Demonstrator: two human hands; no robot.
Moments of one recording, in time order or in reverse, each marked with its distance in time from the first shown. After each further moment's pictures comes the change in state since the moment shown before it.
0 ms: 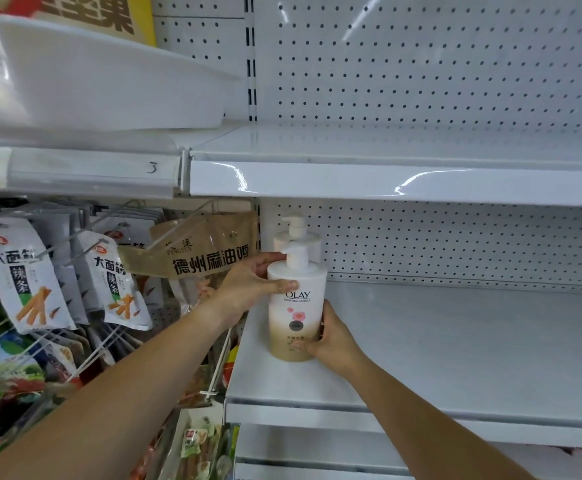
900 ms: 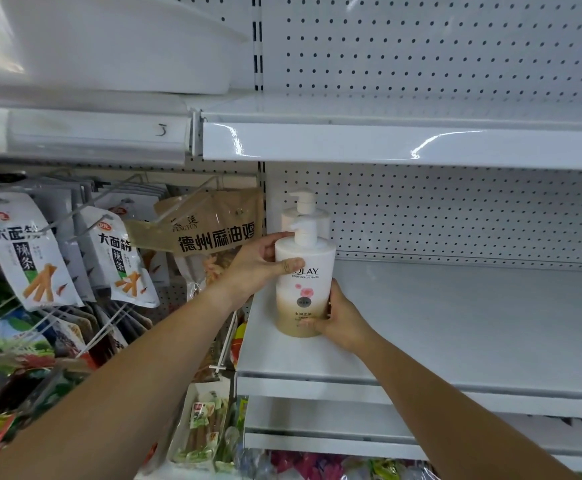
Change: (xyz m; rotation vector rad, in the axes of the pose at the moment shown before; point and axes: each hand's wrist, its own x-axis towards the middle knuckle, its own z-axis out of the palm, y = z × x) left_hand -0.003 -0.013 -0.006 0.018 -0.069 0.075; right_hand 0.004 0.008 0.001 -0.104 -0.025 -0.005
